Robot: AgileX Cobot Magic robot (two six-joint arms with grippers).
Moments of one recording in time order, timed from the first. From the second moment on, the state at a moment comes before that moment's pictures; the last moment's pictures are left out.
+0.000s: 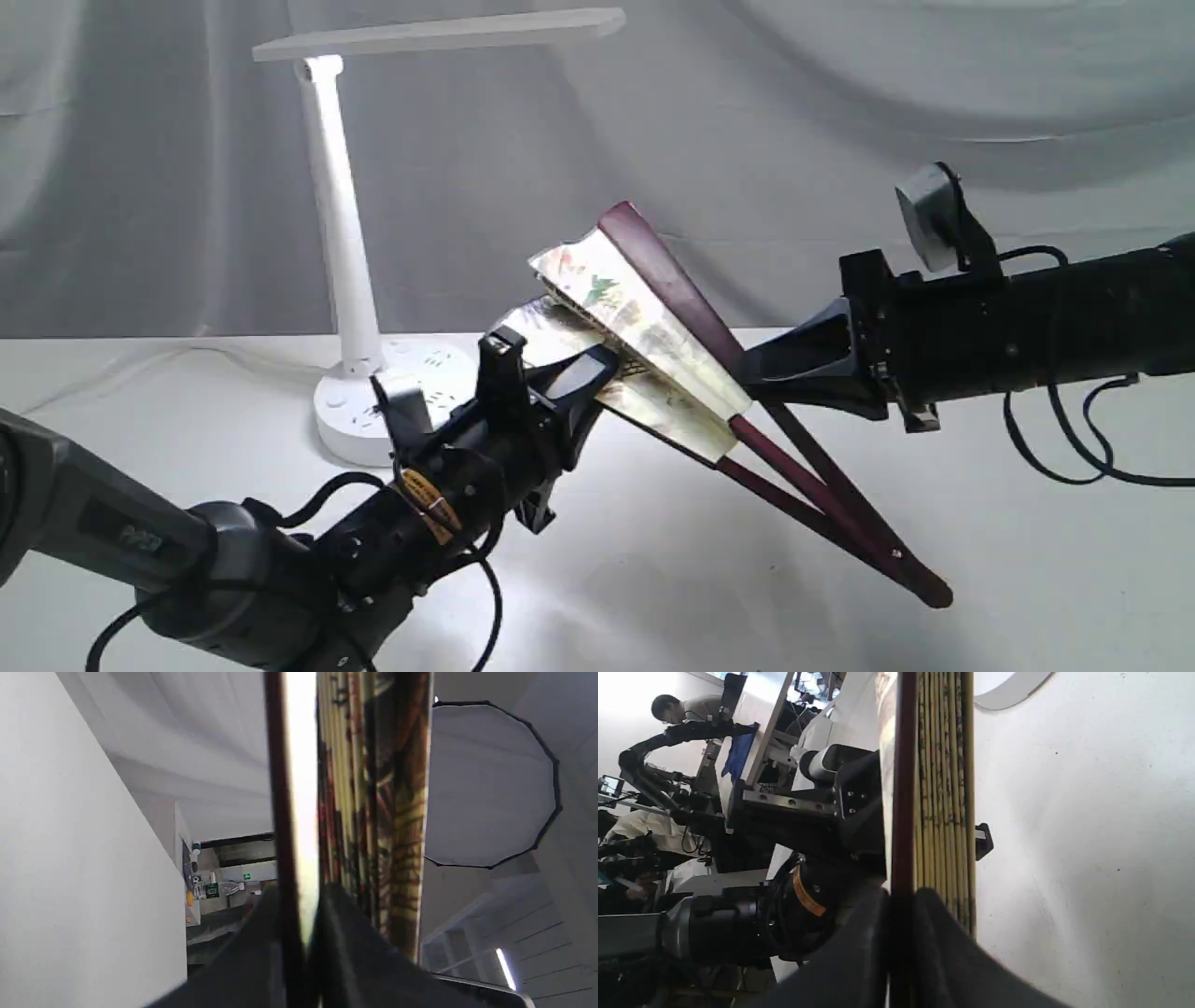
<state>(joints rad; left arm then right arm) -0.48 2.30 -1.08 0.29 -1.26 -1.67 -0.15 1.94 -1.25 1.38 1.18 -1.00</state>
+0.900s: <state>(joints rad) -0.45 2.26 -1.09 0.64 -1.23 -1.82 -0.15 1.94 -1.25 1.36 1.16 -0.96</state>
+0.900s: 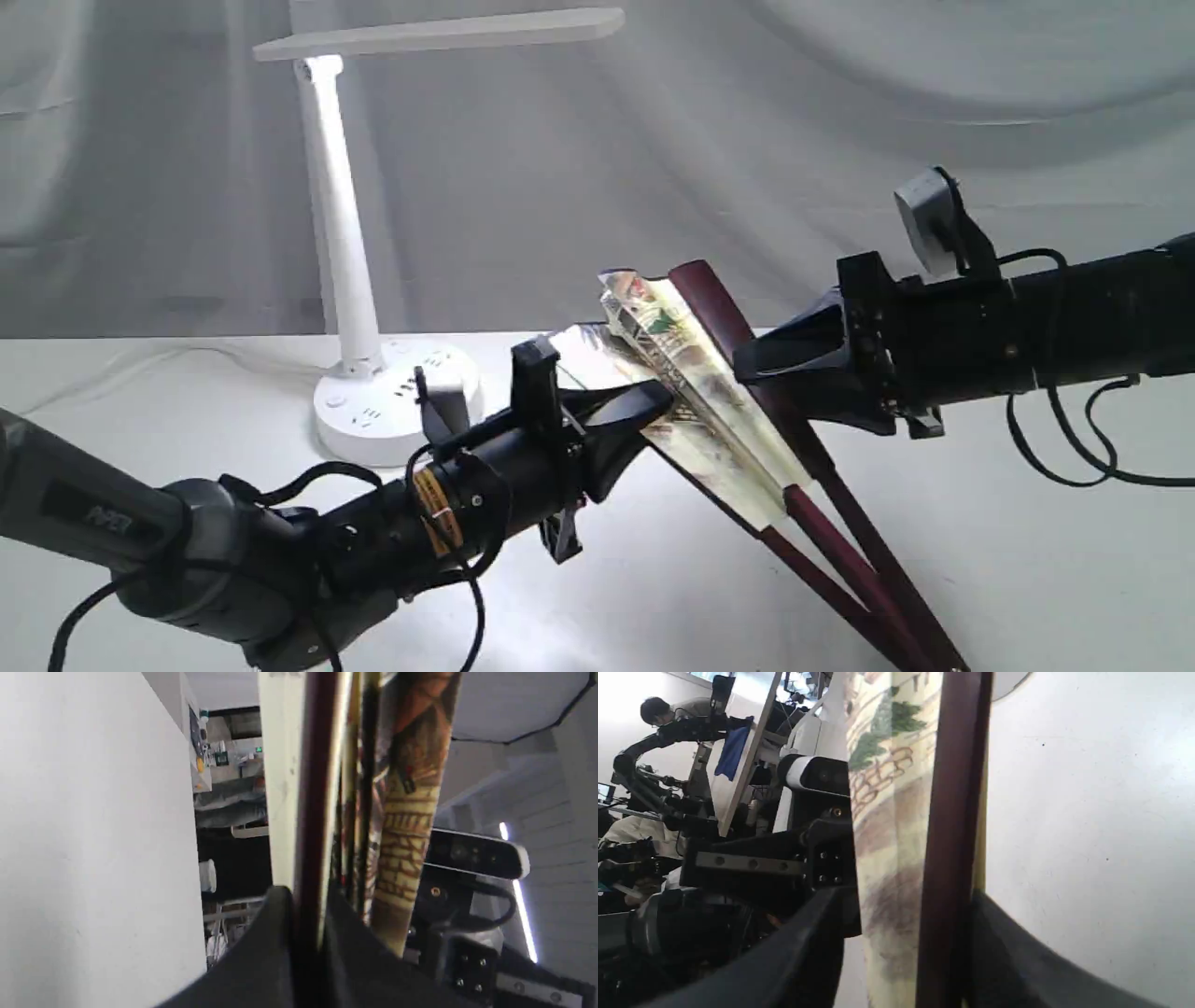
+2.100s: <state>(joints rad) -0.36 2.25 -1.09 0.93 -1.22 -1.82 -0.15 2.06 -1.25 1.41 1.22 -1.03</state>
